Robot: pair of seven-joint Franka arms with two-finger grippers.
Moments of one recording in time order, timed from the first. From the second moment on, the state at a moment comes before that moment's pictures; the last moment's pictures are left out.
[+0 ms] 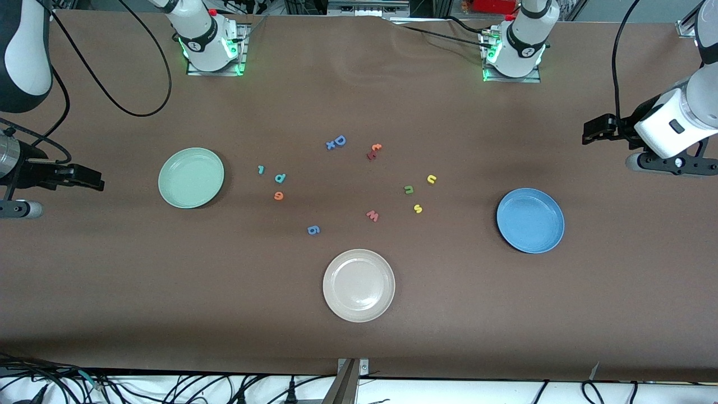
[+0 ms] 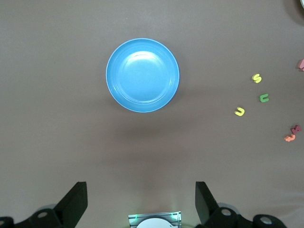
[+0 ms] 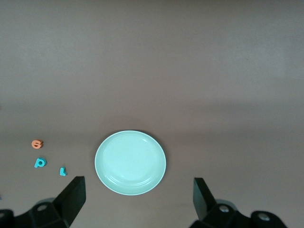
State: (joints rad) left arm -0.11 0.11 0.07 -1.54 -0.02 1.43 0.05; right arm 0.13 0.29 -0.20 -1.41 0.02 1.61 -0.06
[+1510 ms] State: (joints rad) left arm -0.11 0.11 0.07 -1.54 -0.02 1.43 0.05; right arm 0.45 0.48 -0.18 -1.47 0.07 1.86 0.59
